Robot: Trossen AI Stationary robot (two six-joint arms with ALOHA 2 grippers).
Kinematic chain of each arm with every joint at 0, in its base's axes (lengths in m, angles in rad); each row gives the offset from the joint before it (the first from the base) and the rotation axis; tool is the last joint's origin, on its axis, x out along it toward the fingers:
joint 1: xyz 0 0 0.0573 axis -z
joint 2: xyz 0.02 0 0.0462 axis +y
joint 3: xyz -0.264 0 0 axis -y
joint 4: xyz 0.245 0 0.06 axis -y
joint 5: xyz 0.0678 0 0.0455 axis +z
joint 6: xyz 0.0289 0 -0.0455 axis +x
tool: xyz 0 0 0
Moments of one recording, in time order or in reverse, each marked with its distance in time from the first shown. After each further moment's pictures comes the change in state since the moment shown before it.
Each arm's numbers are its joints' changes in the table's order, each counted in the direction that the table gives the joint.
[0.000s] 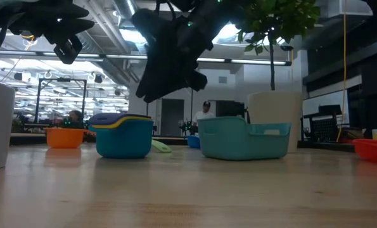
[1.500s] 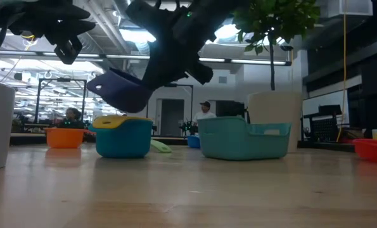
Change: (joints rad) left arm 0.000 0.000 0.000 -0.001 0.019 0.010; right arm -0.034 -0.012 0.000 0.009 -0.149 0.124
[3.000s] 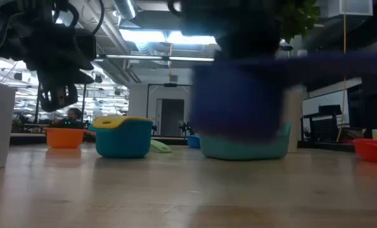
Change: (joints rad) left arm 0.001 0.554 0.000 0.252 -0.200 -0.548; right arm -0.191 -0.067 -0.106 -0.243 0.370 -0.150
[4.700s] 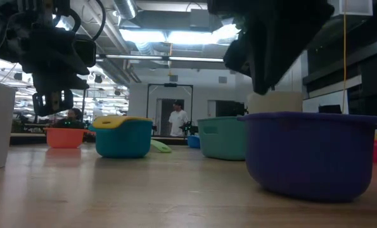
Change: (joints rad) left arm 0.000 0.049 0.000 0.011 -0.042 -0.079; right arm -0.034 -0.110 -0.107 -0.026 0.066 -0.150
